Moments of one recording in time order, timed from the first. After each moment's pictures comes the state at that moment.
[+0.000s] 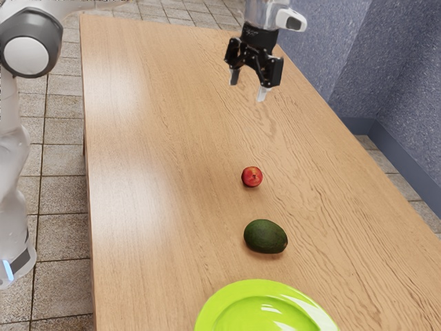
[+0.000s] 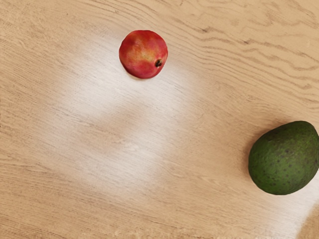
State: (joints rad) arm -0.20 0.00 0.21 -1.32 -0.12 1.34 -0.41
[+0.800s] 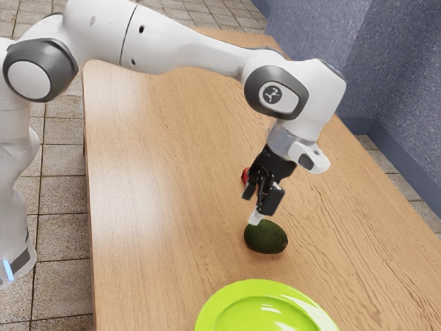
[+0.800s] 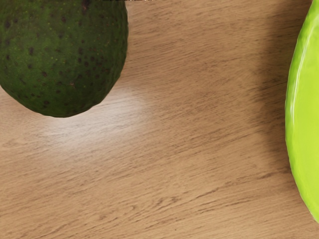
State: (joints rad) arm -0.44 0.17 0.12 -1.50 -0.20 1.45 -0.15
